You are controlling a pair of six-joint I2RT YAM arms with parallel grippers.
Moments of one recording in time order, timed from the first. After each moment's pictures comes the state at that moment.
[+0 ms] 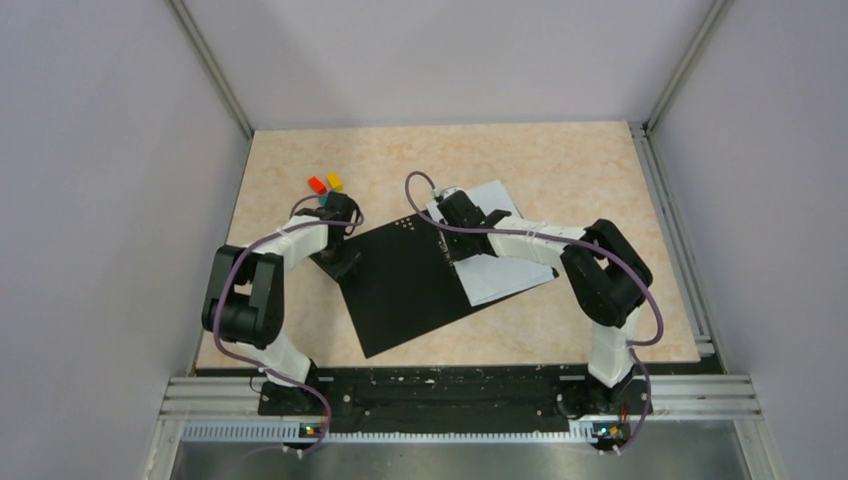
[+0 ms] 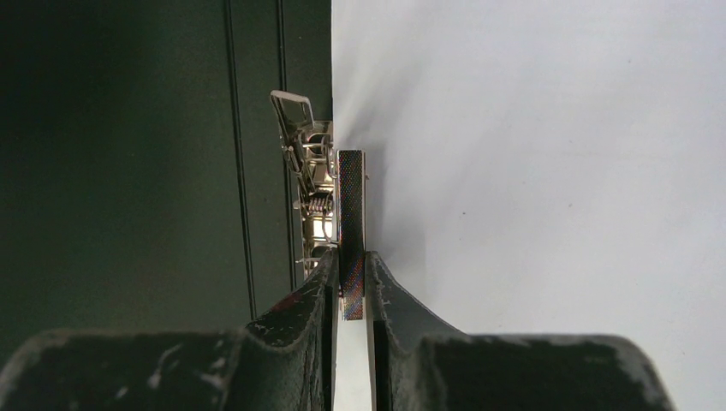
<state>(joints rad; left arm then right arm) -0.22 1.65 0.97 -0.71 -0.22 -1.09 0.76 1.90 1.26 -0.33 0.15 0.29</state>
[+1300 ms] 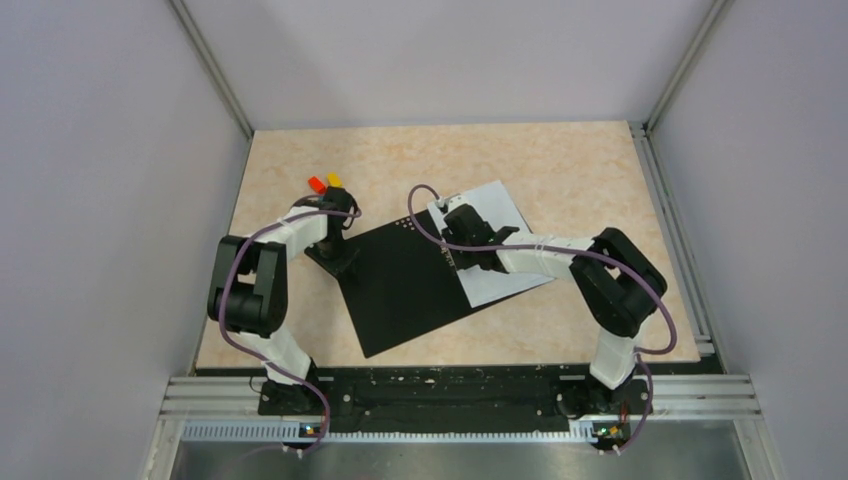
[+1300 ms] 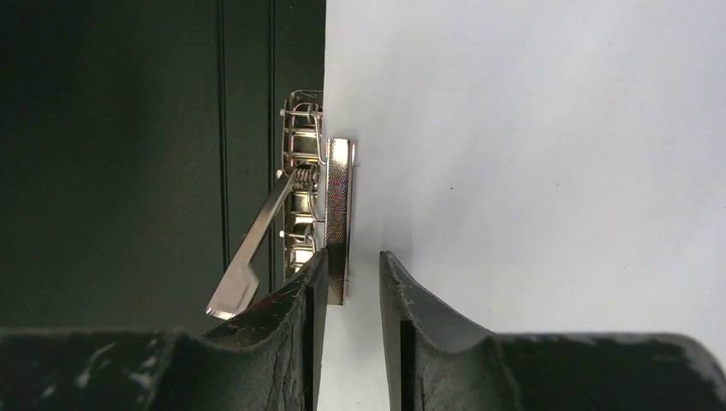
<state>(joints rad) -0.19 1.72 1.06 -0.80 -0.17 -1.12 0.78 1.81 1.07 -0.14 0.21 0.24</state>
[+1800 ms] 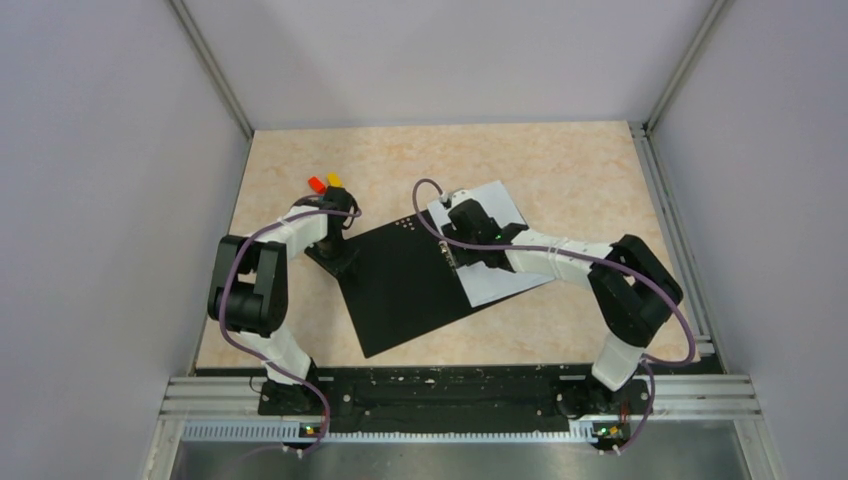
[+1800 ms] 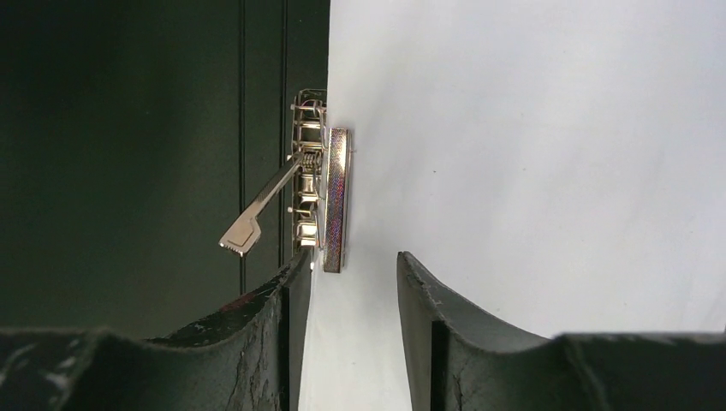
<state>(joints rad) -0.19 1.72 1.06 -0.81 -0.17 -1.12 0.78 1.74 1.07 -0.19 0.21 0.24</state>
